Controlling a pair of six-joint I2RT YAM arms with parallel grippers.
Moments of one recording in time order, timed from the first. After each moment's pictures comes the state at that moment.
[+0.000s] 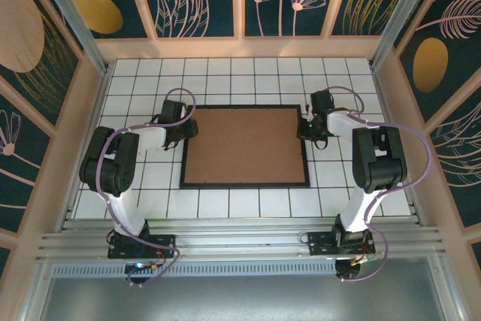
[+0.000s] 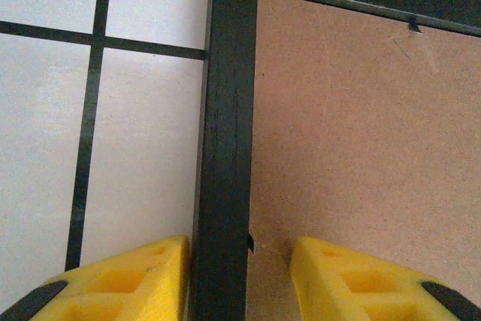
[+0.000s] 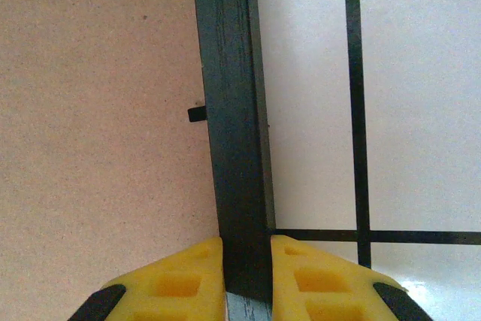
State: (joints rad) left arm -0.25 1.83 0.93 0.00 0.06 -0.40; right arm 0.17 1.79 1.06 -0.44 -0.17 0.28
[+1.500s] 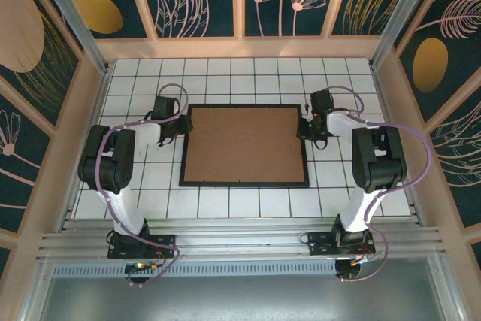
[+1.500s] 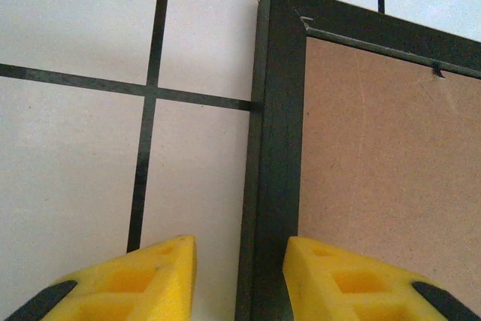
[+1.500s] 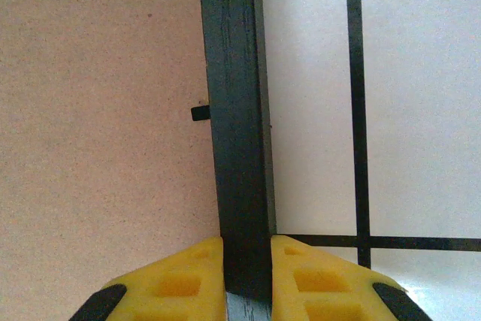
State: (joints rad) left arm -0.19 1.85 0.96 0.00 0.12 -0.39; right arm 0.18 1.79 1.06 -0.43 -0.16 0.28
